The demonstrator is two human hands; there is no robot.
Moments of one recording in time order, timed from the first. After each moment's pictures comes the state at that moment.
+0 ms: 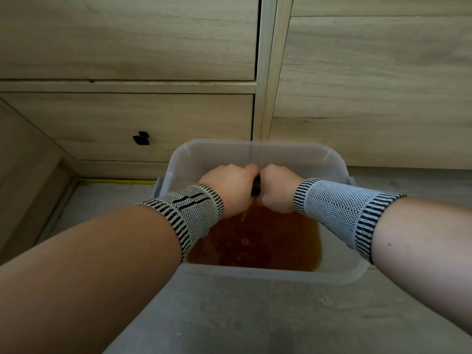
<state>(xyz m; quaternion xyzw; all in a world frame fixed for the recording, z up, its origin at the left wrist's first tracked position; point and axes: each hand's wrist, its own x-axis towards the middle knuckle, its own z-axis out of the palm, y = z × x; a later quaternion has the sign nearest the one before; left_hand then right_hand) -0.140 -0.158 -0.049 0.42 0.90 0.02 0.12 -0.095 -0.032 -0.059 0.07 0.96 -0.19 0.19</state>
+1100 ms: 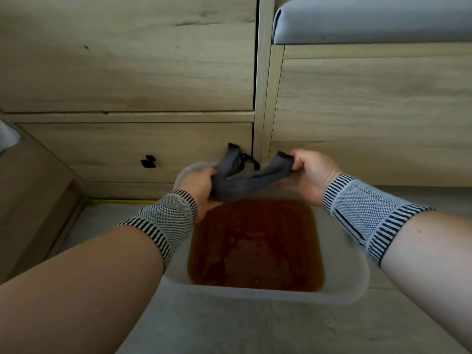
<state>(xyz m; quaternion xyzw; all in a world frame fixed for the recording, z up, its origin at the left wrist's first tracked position) -0.173 -0.177 -0.037 -0.17 0.67 0.65 0.31 -0.100 0.008 -0.023 0.33 0.49 -0.81 -0.01</state>
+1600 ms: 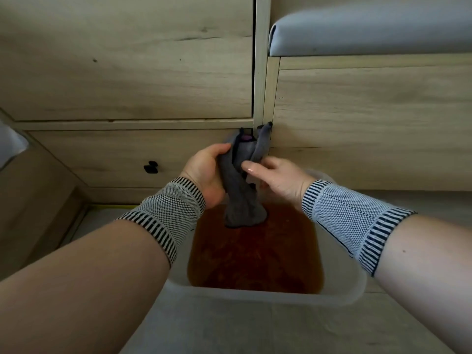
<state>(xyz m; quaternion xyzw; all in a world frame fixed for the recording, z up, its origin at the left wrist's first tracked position) -0.164 -0.160 0.008 -0.08 0.50 0.77 0.39 -0.105 -0.020 -0.017 0.16 0.80 -0.58 0.04</state>
